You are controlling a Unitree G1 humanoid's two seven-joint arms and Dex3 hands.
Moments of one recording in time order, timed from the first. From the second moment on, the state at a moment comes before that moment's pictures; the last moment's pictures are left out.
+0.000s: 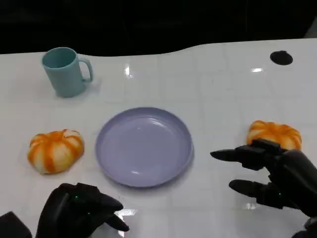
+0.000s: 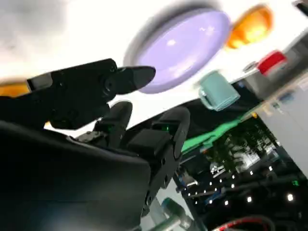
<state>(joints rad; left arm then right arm) 0.04 -0.02 0.11 0.49 -0.32 -0.49 -0.61 -0.03 -0.31 0.08 0.13 -0.57 -0.67 -0.03</state>
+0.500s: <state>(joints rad) 0.03 -0.02 0.11 0.50 -0.32 -0.49 -0.61 -0.07 -0.41 0.14 0.03 -0.96 -0.39 -0.15</state>
